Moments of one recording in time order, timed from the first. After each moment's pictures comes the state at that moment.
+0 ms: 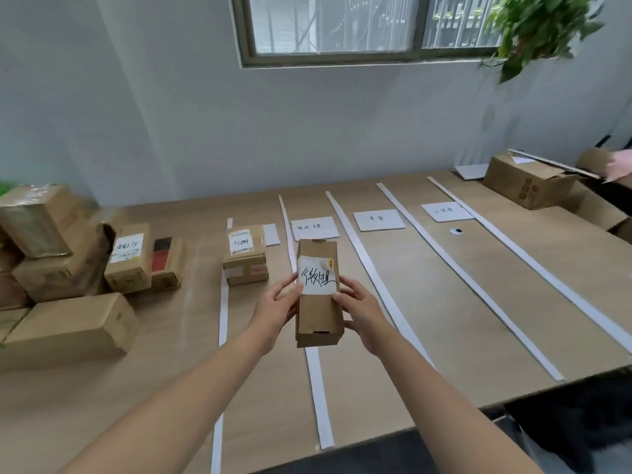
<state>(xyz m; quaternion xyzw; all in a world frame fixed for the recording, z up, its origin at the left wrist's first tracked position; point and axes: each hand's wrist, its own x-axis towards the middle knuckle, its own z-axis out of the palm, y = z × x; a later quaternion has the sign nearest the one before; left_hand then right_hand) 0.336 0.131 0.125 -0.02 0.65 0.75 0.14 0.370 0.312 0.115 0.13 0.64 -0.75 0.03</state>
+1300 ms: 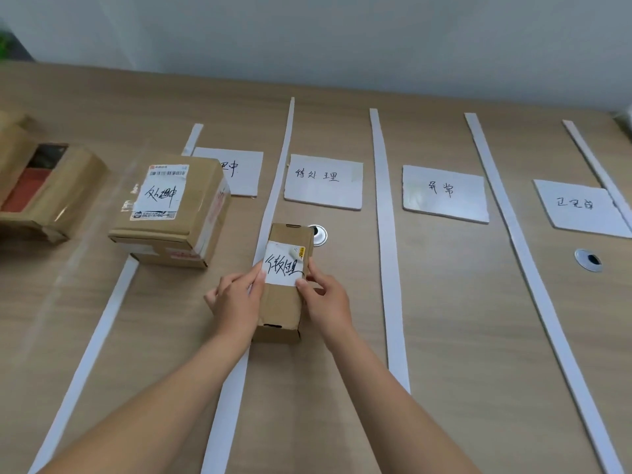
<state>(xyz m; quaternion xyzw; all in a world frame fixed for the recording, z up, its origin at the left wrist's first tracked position) 0.057 0.227 -0.096 -0.22 0.91 0.34 -0.03 0.045 0.377 -0.085 0.13 0.75 -0.63 0.14</state>
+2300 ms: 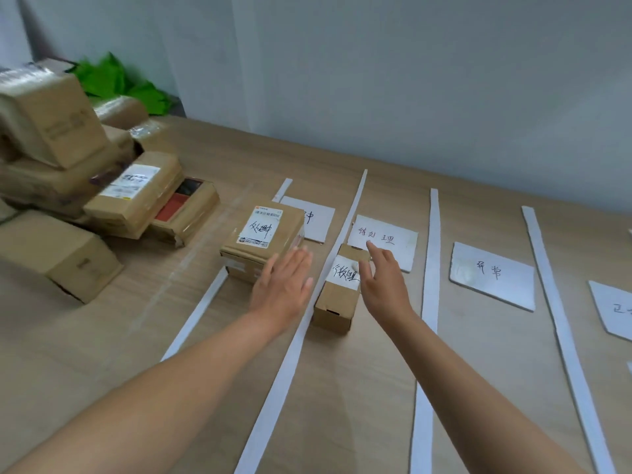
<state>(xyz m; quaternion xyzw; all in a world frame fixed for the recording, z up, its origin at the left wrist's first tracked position) 0.075 0.189 0.025 -0.03 0.99 0.08 -0.06 0.011 0.373 0.054 -0.09 0.91 -0.40 0.04</state>
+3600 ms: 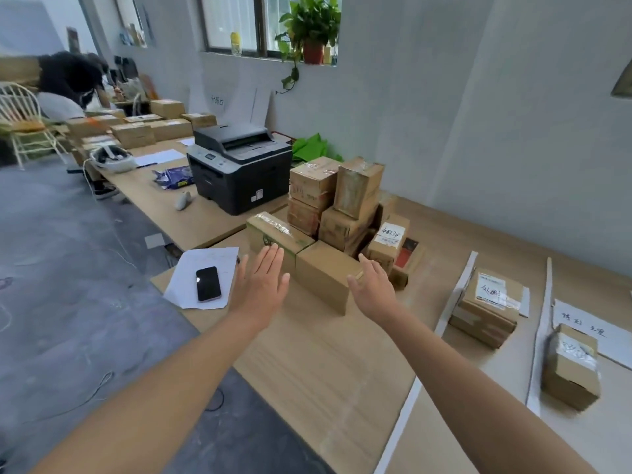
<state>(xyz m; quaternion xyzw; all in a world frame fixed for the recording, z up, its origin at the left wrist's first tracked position) 0.434 -0.284 0.142 -0.26 0.95 0.04 -0.19 0.282 -0.105 0.158 -0.32 0.90 -0.30 0.08</state>
